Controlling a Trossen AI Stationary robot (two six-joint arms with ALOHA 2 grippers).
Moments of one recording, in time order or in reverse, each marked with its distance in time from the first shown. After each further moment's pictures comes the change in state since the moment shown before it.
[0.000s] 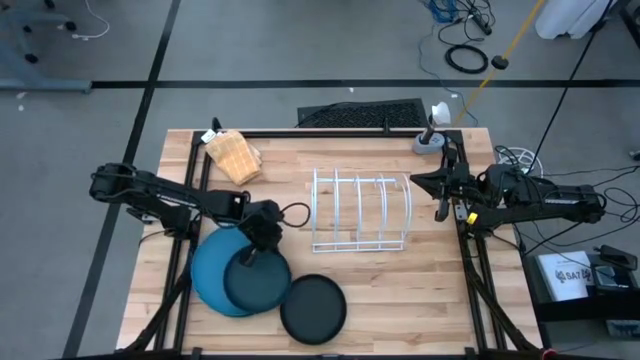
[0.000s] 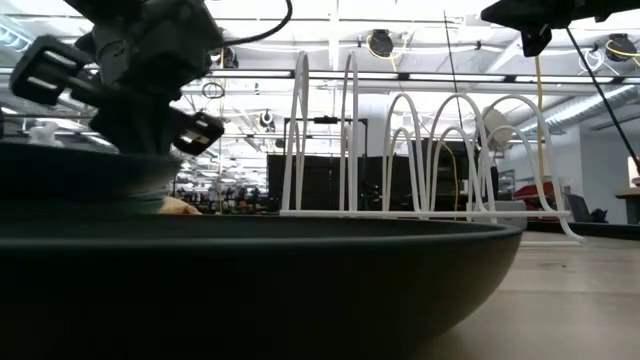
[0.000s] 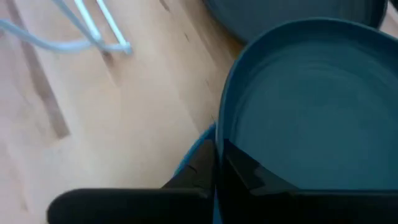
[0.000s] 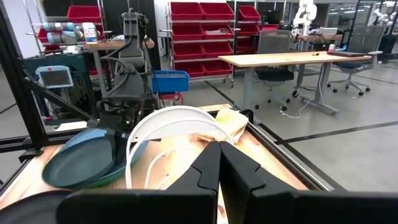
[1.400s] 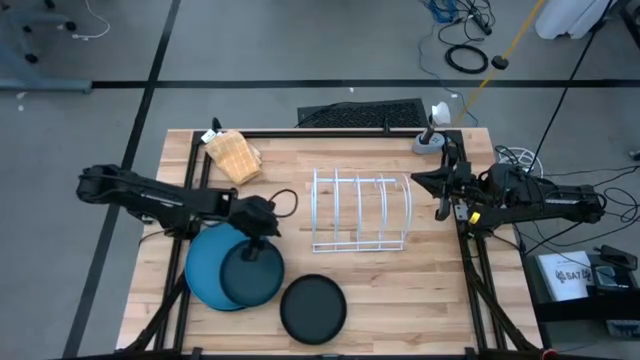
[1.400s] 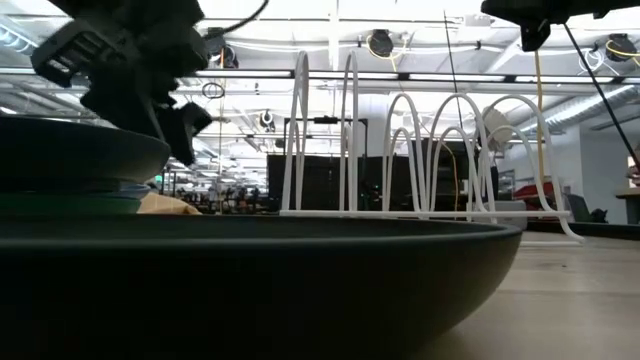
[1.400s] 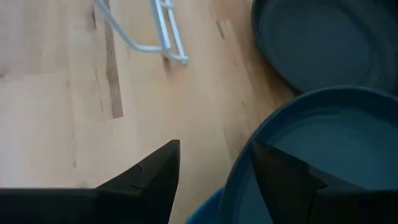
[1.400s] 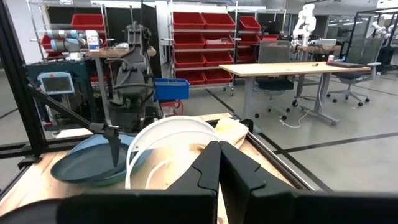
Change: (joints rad) left arm -0.002 -0.129 -0.062 0.061 -0.114 -0.252; right arm 0.000 0.000 0.000 0.038 -0.004 -0.027
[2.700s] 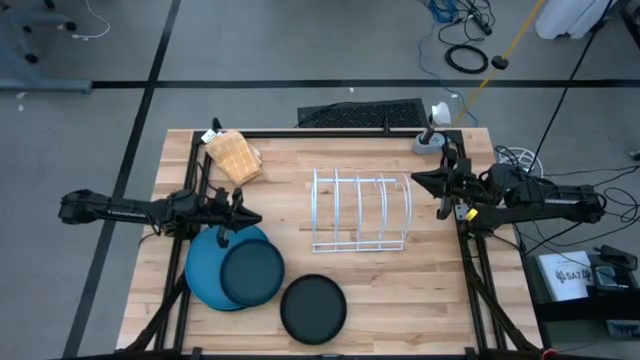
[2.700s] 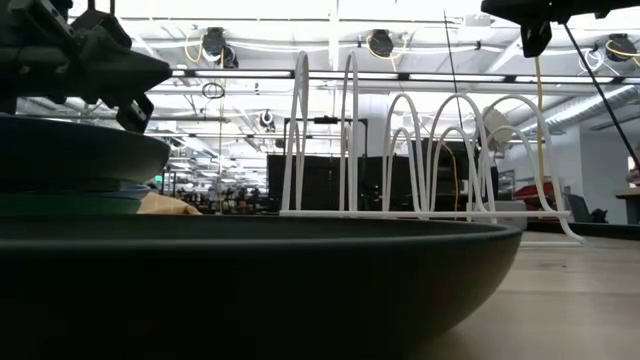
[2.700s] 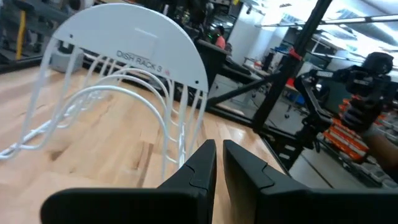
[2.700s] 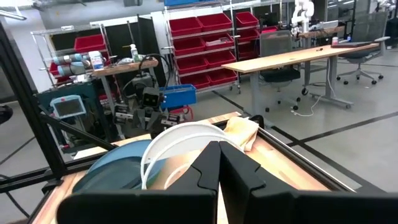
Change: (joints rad) left arm 0.048 -0.826 -0.603 0.688 -0.123 -0.475; right arm 0.000 -0.001 0.000 0.014 0.000 0.151
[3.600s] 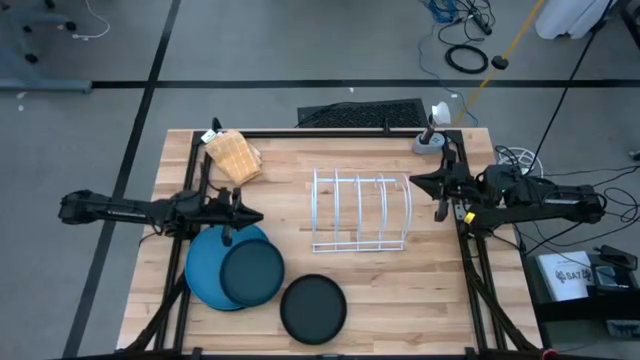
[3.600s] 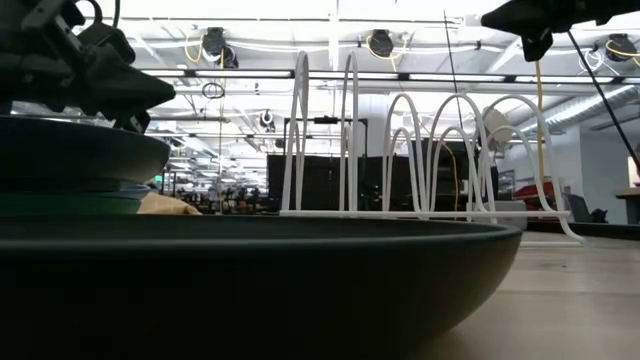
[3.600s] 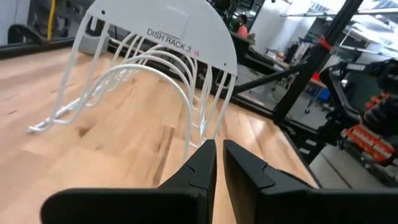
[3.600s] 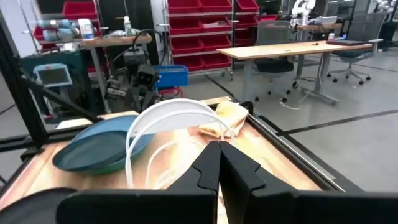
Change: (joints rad) left arm 0.000 -0.011 0.000 -0.080 -0.073 -0.027; right arm 0.000 0.000 0.000 -0.079 0.008 -0.084
